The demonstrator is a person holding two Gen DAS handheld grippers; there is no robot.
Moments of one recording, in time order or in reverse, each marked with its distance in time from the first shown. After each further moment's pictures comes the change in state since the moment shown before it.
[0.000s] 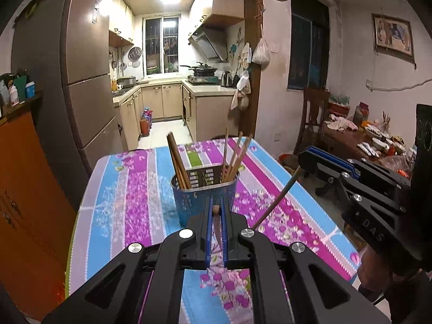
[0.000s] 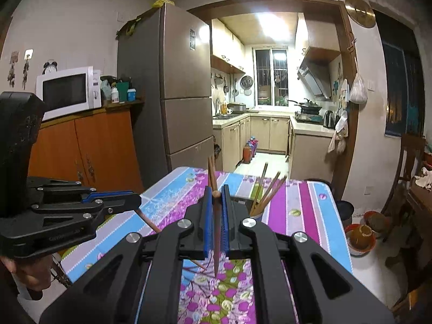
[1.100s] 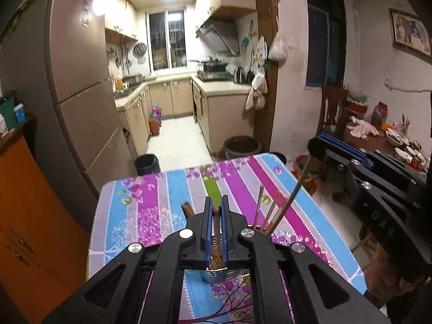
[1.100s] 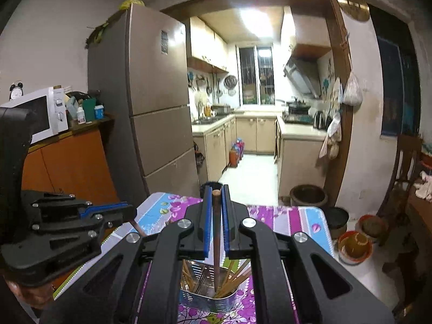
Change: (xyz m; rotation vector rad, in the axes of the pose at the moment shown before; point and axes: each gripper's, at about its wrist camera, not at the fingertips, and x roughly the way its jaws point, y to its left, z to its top) left arm 0.111 0.031 0.133 0.017 0.082 0.066; right arm 0.120 -0.059 0.098 0.062 0.030 -0.071
